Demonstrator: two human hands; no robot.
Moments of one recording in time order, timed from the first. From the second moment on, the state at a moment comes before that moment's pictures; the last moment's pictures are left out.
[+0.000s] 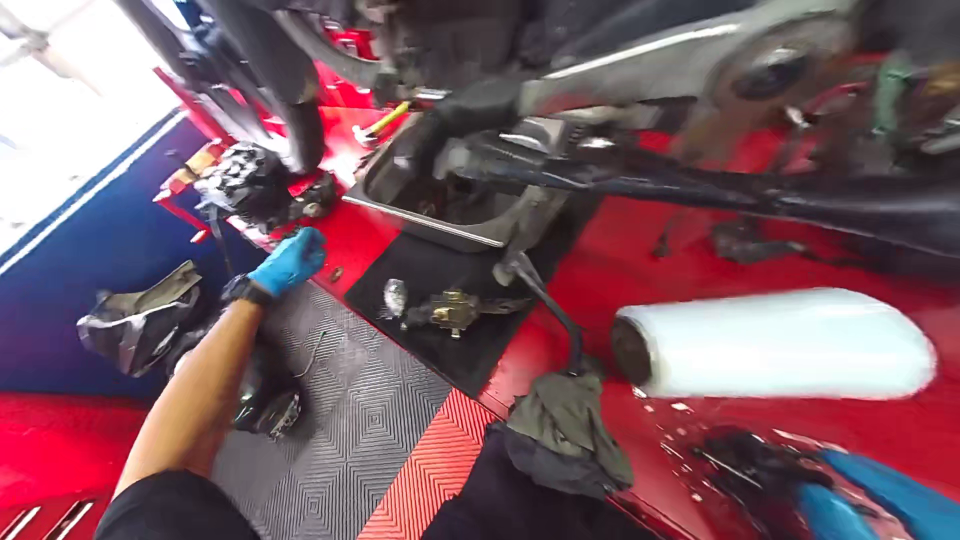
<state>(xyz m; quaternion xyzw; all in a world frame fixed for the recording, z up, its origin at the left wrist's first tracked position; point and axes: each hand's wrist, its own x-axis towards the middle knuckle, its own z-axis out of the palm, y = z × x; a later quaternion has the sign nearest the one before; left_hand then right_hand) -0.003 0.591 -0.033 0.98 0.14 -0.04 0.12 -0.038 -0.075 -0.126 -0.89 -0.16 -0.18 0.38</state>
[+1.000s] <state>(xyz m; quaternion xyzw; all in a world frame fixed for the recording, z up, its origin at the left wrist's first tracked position) 0.033 0.060 -0.054 0.89 -0.42 -0.16 0.01 -0.089 -0.131 -0.122 -0.96 -0.15 -0.08 0.23</state>
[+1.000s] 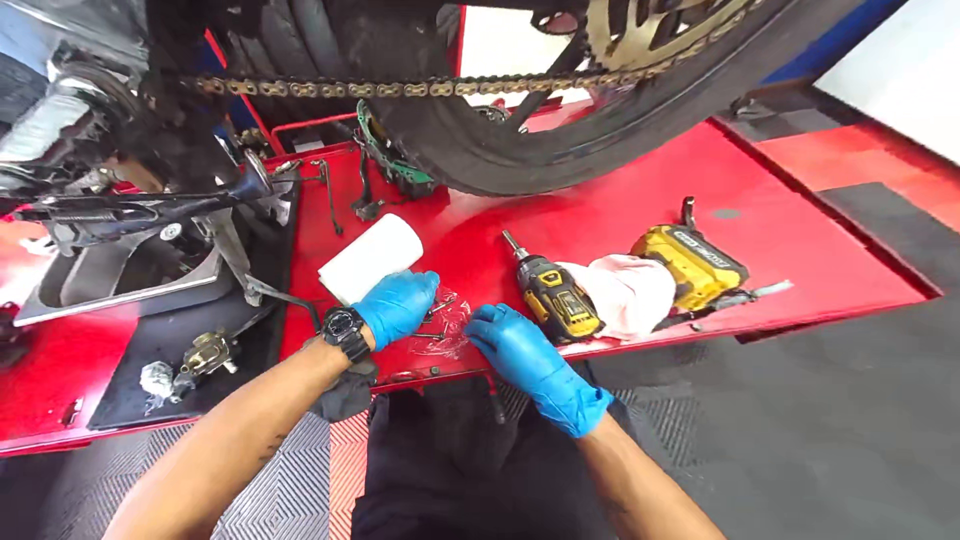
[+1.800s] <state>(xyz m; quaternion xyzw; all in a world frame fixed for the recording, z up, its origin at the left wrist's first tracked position) -0.007 0.132 -0.077 0.93 -0.27 0.07 0.25 0.077 -0.091 -0.076 -0.90 -0.29 0.17 0.26</state>
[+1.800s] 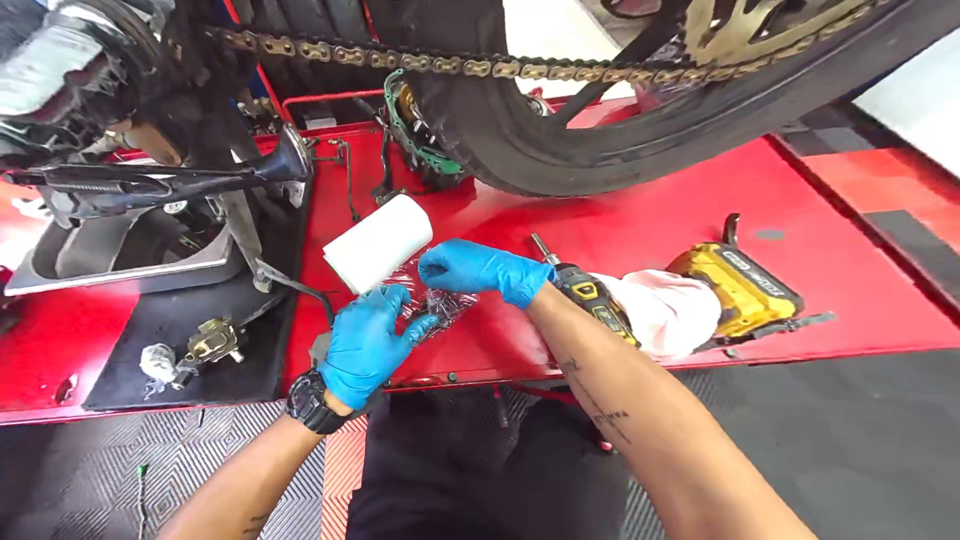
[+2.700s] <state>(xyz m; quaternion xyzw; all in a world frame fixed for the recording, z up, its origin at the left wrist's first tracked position) 0.006 0.101 -0.082 0.91 -0.36 -0.16 0.11 0.089 -0.093 -0.088 -0.90 -0.25 0.20 0.28</state>
